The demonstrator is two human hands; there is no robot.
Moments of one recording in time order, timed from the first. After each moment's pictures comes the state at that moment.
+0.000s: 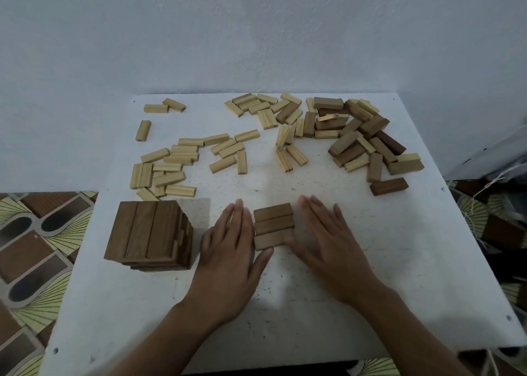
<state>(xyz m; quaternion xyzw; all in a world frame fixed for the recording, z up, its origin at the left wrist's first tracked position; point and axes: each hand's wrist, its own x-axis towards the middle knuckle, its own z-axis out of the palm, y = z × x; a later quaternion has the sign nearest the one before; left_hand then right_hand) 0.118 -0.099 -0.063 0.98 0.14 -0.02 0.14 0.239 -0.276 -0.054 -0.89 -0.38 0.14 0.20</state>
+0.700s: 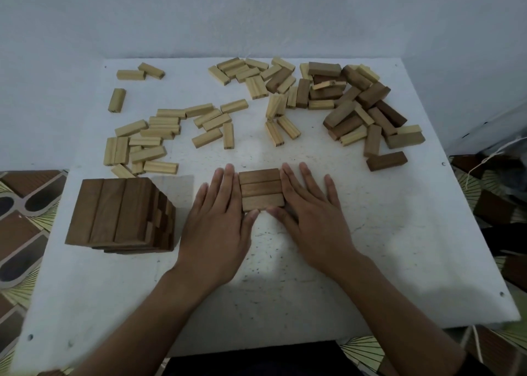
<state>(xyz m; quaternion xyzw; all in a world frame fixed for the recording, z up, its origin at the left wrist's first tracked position) 0.140 -0.094 -0.070 0.98 0.14 -0.02 0.12 0.248 -0.258 -0.069 -0.91 -0.38 0.09 0.13</state>
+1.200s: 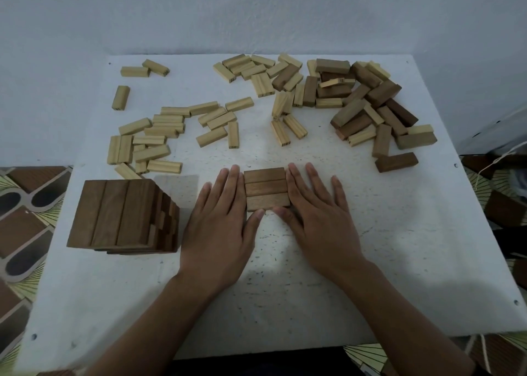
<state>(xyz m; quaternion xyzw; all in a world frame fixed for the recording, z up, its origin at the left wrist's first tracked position) 0.139 -0.095 -0.071 0.98 0.15 0.01 0.14 0.247 -0.259 -0.073 -0.91 -0.38 0.07 0.11</state>
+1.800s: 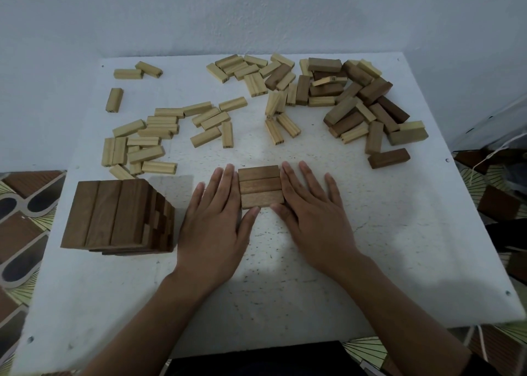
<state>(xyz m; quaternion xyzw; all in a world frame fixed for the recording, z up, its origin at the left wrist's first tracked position) 0.140 -0.093 -0.074 0.98 0.16 0.02 0.14 0.247 -0.259 -0.073 -0.91 -0.38 0.07 0.12</state>
